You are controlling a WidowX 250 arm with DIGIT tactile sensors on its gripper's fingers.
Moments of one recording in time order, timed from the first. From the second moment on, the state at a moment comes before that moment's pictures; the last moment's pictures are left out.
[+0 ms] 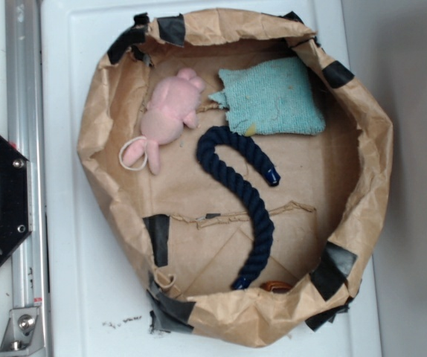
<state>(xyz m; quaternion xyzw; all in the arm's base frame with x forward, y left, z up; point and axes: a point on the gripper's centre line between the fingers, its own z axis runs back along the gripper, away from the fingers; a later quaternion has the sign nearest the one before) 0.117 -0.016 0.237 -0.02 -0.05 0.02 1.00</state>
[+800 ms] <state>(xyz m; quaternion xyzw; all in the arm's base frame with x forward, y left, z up) 0.215 0.036 0.137 0.04 -0.10 0.17 0.98</state>
